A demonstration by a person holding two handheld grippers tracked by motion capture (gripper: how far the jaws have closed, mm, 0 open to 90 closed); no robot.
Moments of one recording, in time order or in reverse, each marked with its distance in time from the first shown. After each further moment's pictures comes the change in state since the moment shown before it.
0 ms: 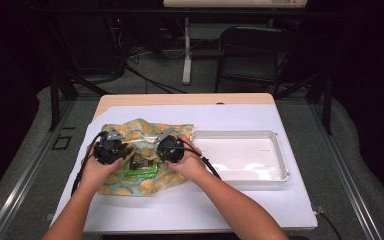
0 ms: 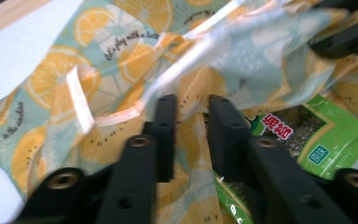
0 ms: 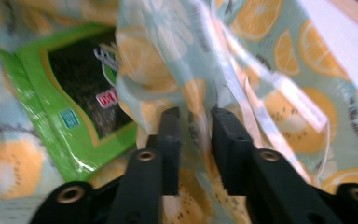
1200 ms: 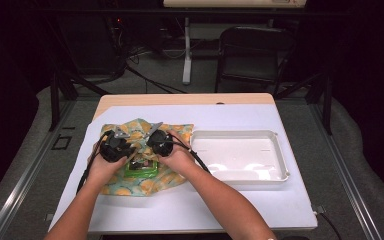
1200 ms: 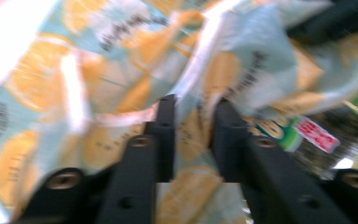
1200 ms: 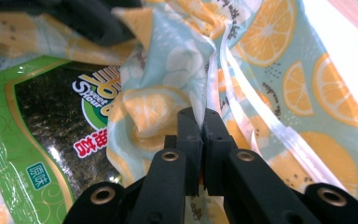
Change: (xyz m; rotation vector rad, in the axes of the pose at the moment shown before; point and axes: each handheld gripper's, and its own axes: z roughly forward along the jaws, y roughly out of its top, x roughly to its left) left arm 0.011 0.002 0.022 0.004 0.057 0.011; right arm -0.001 0.024 0.034 0.059 -0.017 -0.022
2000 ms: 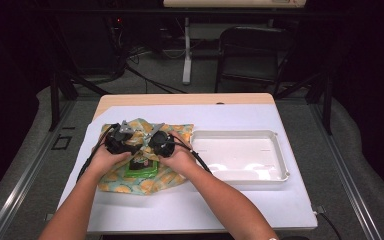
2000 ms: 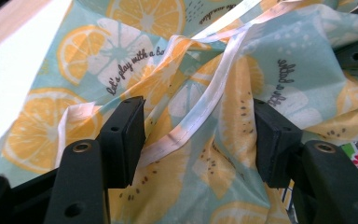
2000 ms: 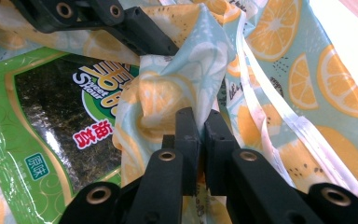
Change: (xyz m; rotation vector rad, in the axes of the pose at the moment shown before) left arm 0.014 0.013 0.031 0.021 -0.098 0.112; right arm -0.002 -0.005 0.001 -0.006 0.015 0.001
